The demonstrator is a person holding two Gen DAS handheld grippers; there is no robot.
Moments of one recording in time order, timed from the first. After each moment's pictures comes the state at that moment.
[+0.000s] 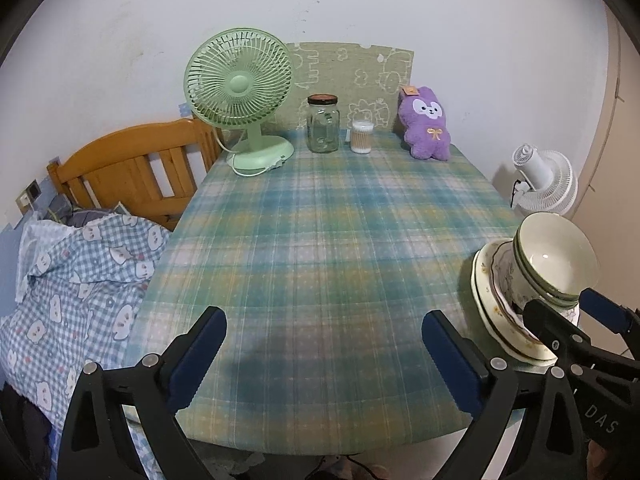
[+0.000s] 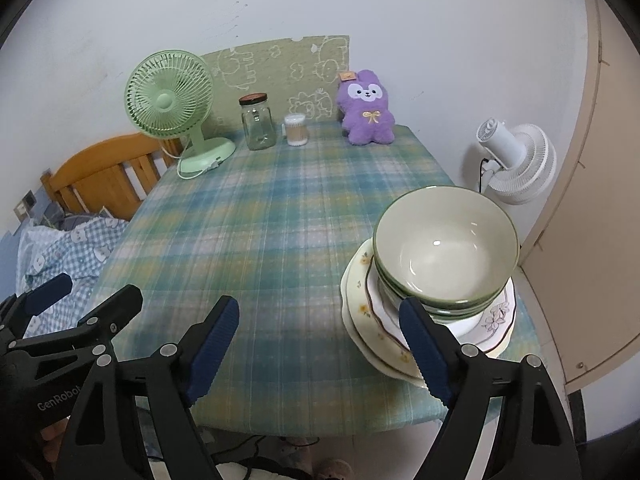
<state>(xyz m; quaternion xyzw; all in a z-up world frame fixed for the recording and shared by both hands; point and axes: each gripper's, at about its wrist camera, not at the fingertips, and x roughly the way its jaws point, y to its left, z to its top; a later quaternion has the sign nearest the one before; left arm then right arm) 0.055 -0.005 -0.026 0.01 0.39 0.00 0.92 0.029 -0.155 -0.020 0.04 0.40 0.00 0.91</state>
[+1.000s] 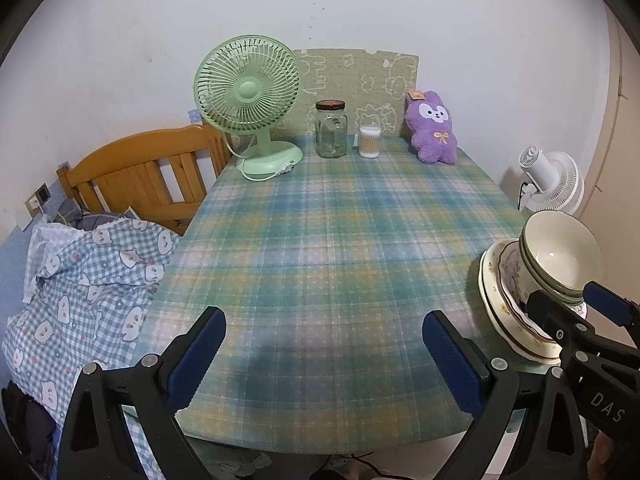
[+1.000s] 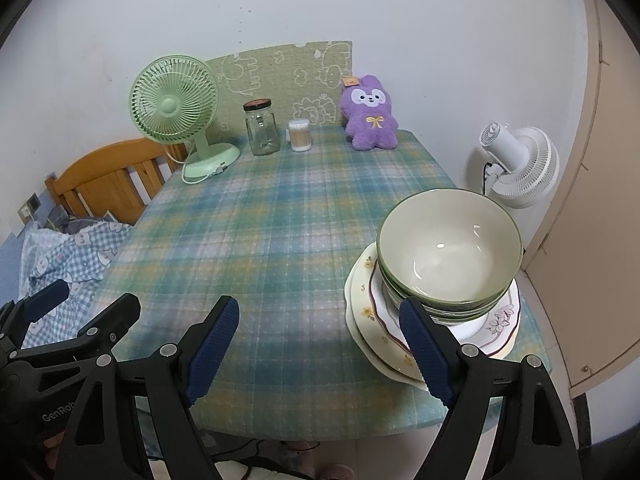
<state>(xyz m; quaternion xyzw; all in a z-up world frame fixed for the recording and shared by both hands) 0.045 -0.001 -0.027 0.02 0.38 0.02 0.93 0.025 -0.154 -0.022 0.04 0.39 0.00 0.92</state>
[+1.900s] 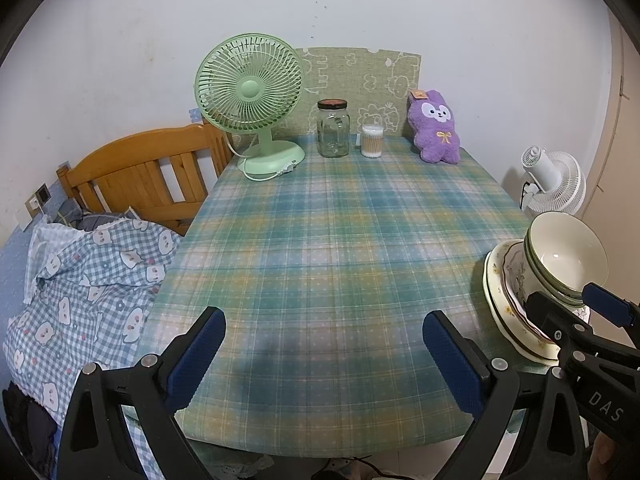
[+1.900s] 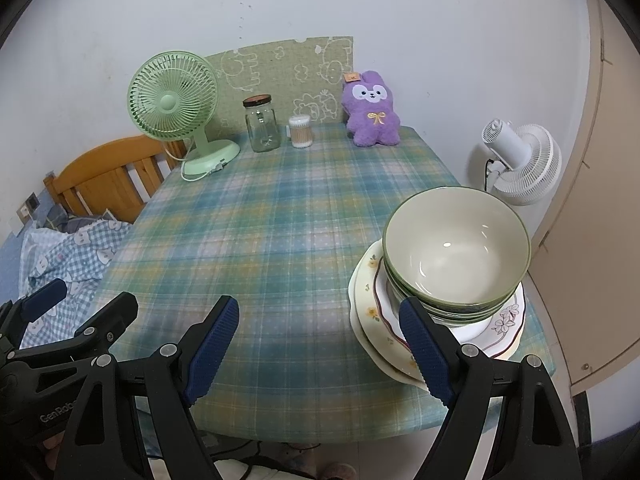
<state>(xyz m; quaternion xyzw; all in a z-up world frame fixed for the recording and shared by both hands) 0.050 0.005 -0.028 0.02 0.38 0.02 0.93 0.033 -0.149 -0.026 0.04 0.39 0.00 0.92</state>
